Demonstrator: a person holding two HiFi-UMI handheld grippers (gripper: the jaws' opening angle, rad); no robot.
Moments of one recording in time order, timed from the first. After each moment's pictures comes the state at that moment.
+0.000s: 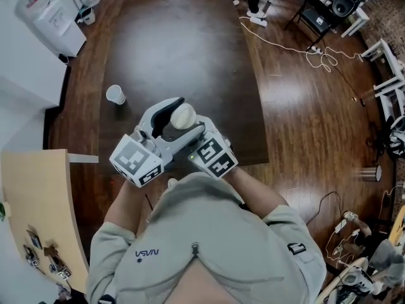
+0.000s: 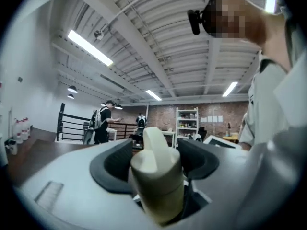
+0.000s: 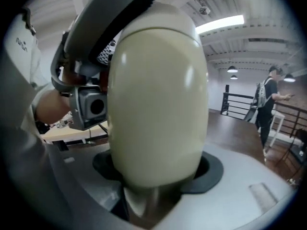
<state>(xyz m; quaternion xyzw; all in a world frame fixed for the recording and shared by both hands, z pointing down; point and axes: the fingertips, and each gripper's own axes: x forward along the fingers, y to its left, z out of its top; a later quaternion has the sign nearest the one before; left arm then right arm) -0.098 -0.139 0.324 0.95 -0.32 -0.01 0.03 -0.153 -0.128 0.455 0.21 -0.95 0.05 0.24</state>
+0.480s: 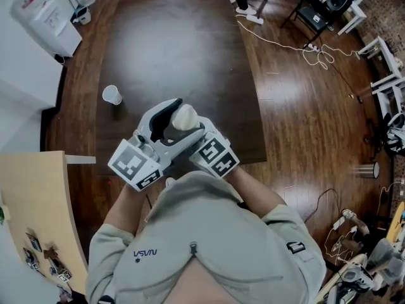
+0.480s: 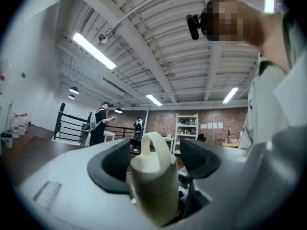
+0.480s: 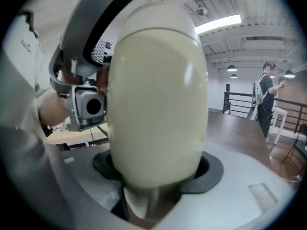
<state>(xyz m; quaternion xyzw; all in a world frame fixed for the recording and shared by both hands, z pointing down) -0.096 -0.131 0.317 0.95 -0.31 -0.05 0.03 -0.149 -0.124 0.457 0.20 -0.95 0.07 0.22</state>
